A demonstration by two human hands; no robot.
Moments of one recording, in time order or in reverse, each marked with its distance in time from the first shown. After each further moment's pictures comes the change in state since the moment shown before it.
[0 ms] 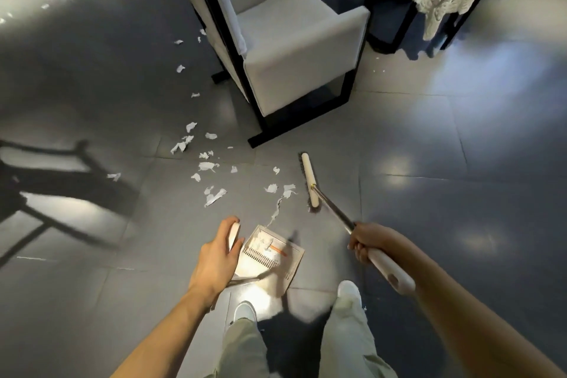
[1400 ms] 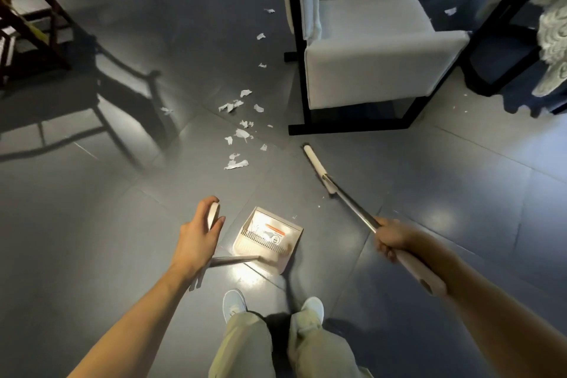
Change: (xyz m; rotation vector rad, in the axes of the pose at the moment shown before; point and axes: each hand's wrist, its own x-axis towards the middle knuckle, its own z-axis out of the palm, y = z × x) left_hand -0.014 0.051 0.076 -0.183 0.416 -0.300; right_hand 0.034 -0.076 -0.133 -0.635 -0.056 -0.191
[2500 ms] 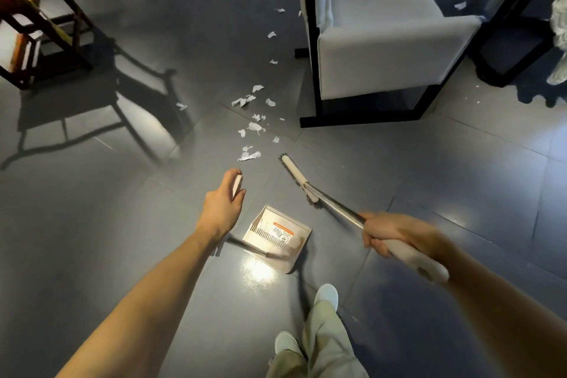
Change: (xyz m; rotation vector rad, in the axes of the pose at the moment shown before) left_hand -0.017 -0.016 -0.001 0.094 -0.044 0.077; right_hand -0.005 0.030 0.068 0.009 -0.171 -0.090
